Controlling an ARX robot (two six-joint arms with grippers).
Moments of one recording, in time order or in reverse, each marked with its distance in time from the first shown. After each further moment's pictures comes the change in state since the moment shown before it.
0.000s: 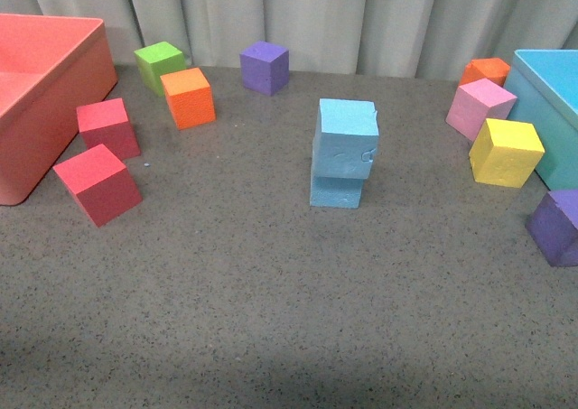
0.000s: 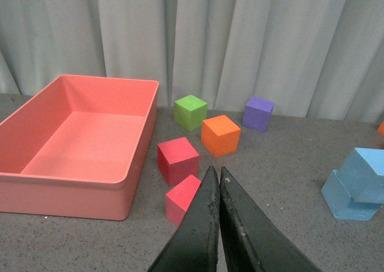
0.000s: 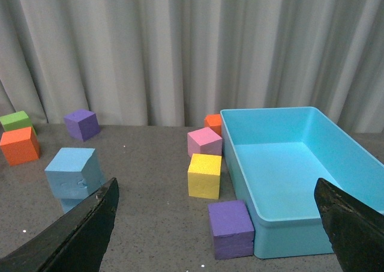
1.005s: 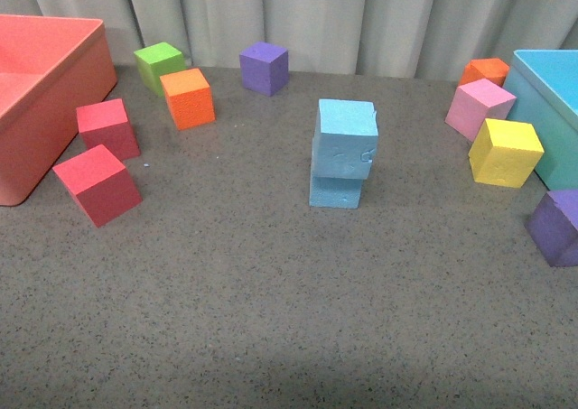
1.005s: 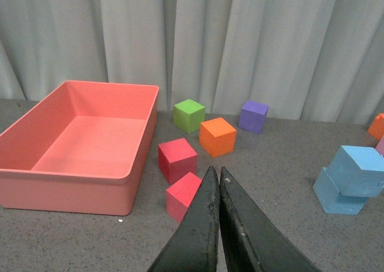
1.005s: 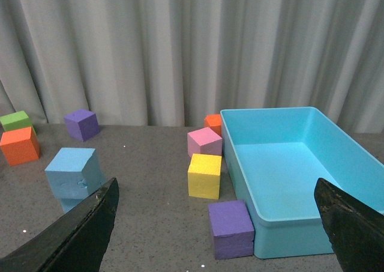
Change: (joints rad) left arm 0.000 -0.442 -0.001 -0.425 0.000 0.000; right arm 0.000 0.000 0.000 0.000 0.000 0.000
